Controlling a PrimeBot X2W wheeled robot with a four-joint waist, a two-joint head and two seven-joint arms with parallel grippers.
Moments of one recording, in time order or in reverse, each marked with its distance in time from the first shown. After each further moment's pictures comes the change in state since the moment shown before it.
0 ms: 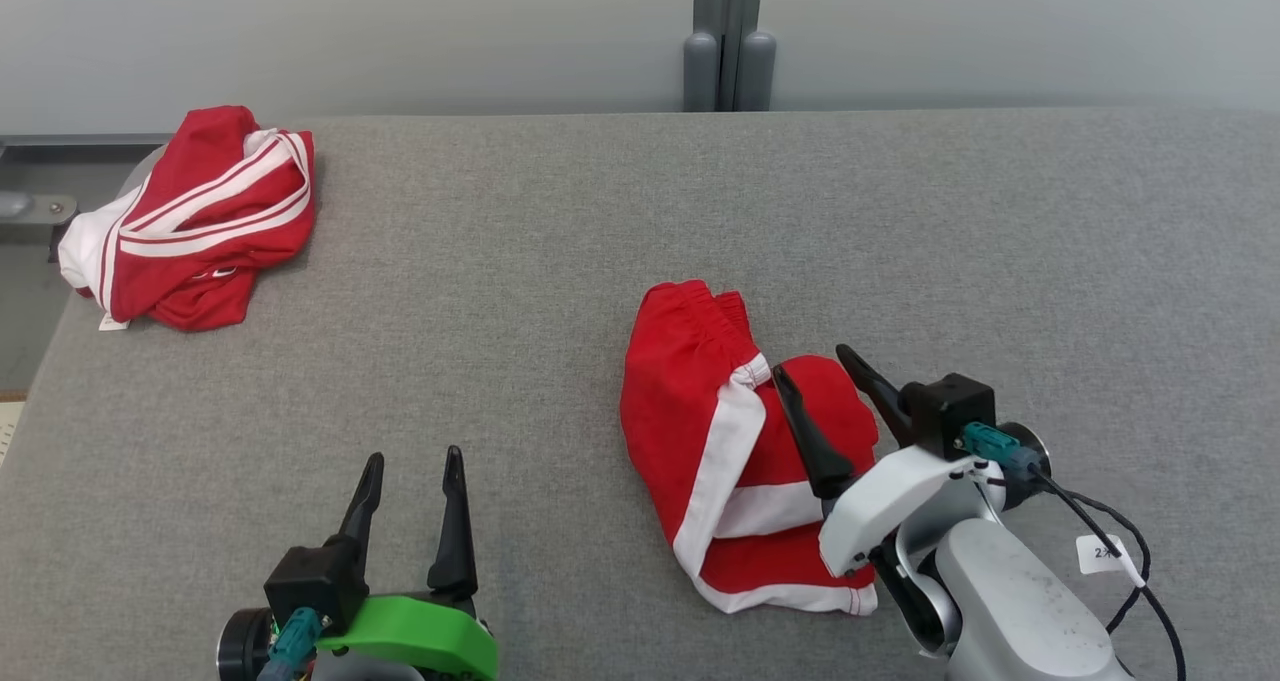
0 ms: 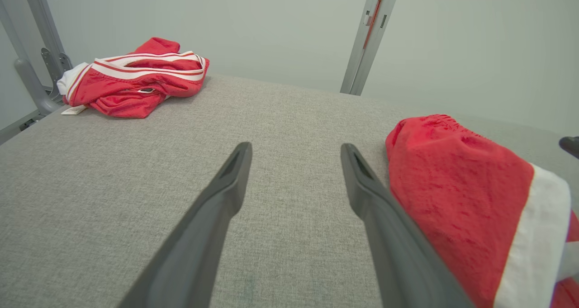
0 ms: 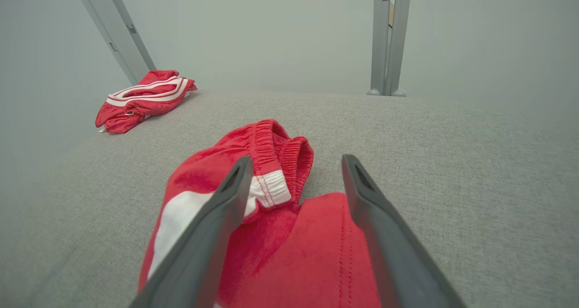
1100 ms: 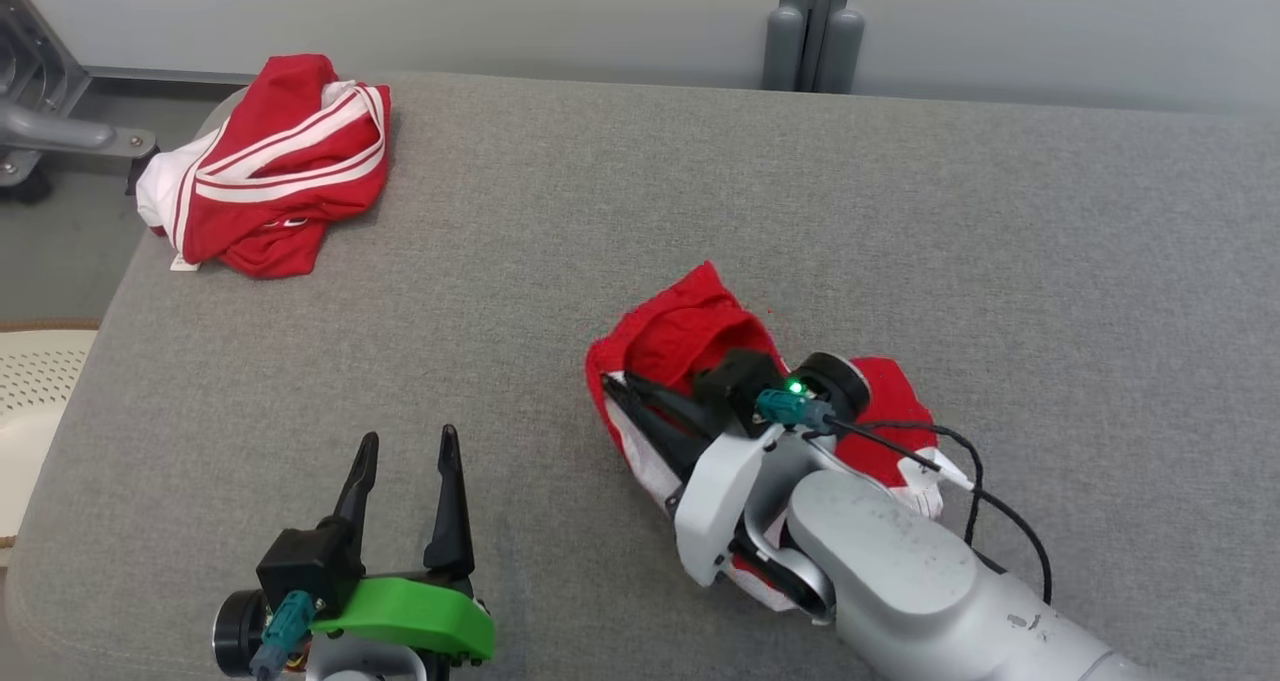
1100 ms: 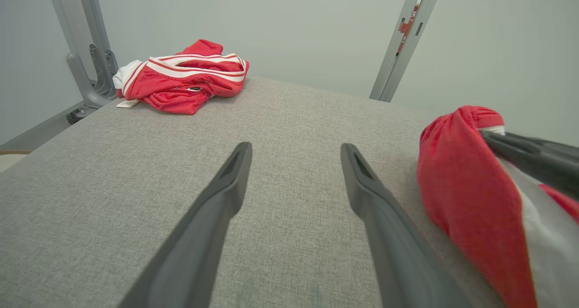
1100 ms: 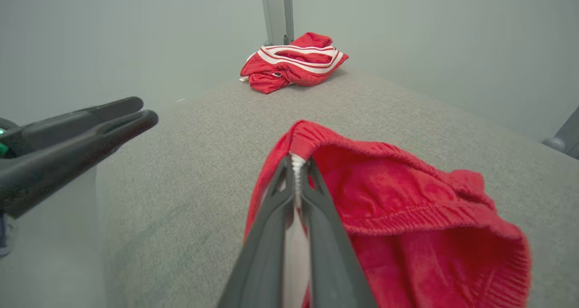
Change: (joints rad) left arm -0.027 0.000 0.002 -0.008 -0.008 0.007 0.000; right arm -0.285 0.015 0.492 0.135 0.152 0.000 0.035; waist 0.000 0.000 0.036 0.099
